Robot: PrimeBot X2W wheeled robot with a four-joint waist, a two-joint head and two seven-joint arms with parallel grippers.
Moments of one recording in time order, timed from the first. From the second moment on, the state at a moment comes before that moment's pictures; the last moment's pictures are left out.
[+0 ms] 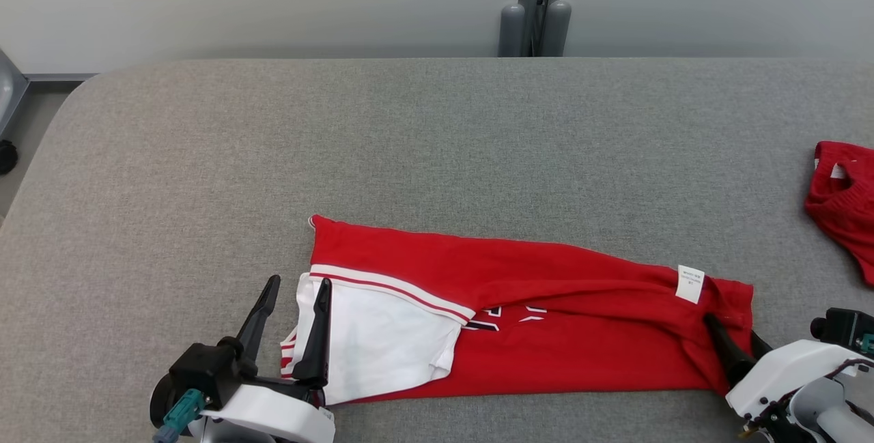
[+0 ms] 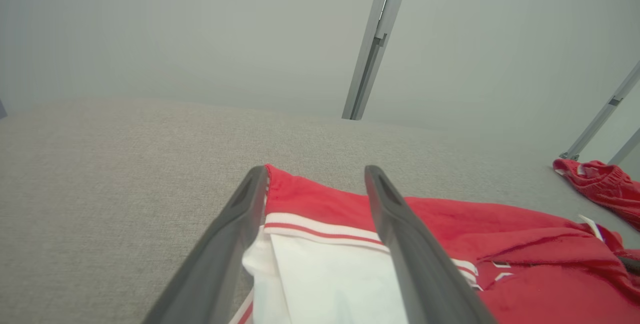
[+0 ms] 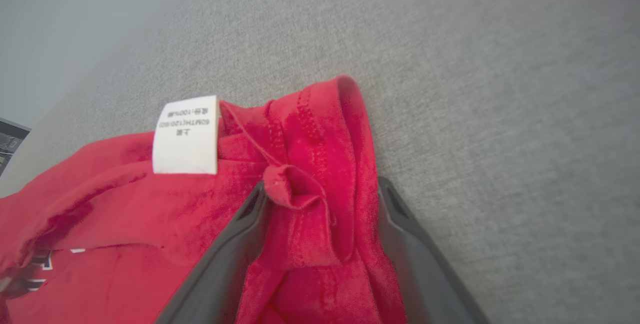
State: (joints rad) left arm -0.05 0.05 -0.18 0.22 -0.32 -0.08 -0.26; right arm -0.37 -0.42 0.71 0.76 1.30 0.13 -0.18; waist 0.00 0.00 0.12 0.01
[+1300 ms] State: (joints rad) left arm -0.06 0.05 -0.19 0.24 -0.33 -0.08 -0.26; right arm -0.50 -0.45 0.89 0.94 1.34 0.13 -0.25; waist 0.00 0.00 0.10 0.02
